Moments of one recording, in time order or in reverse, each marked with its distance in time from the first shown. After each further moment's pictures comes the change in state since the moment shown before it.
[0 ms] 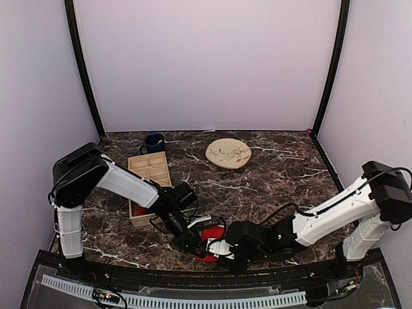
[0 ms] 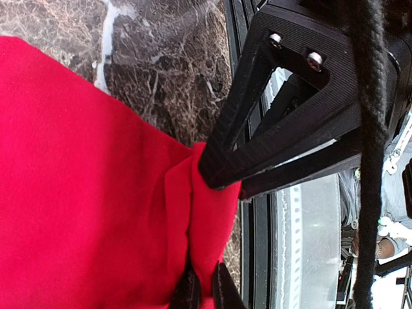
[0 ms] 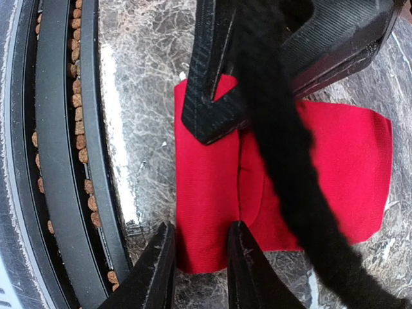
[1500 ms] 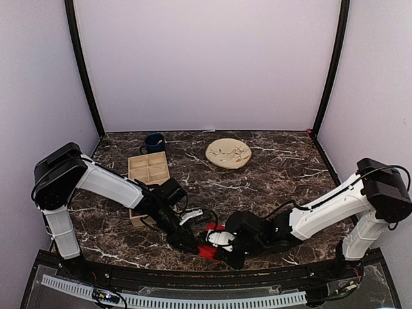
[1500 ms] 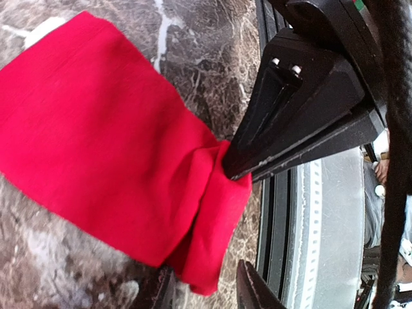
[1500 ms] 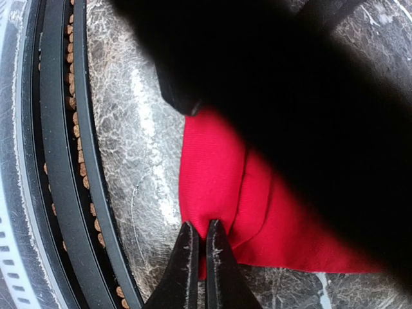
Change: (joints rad) left arm 0.029 -0.159 -0.136 0.114 -0.130 -0.106; right arm -0.093 0.037 0.004 0.053 -0.159 0.110
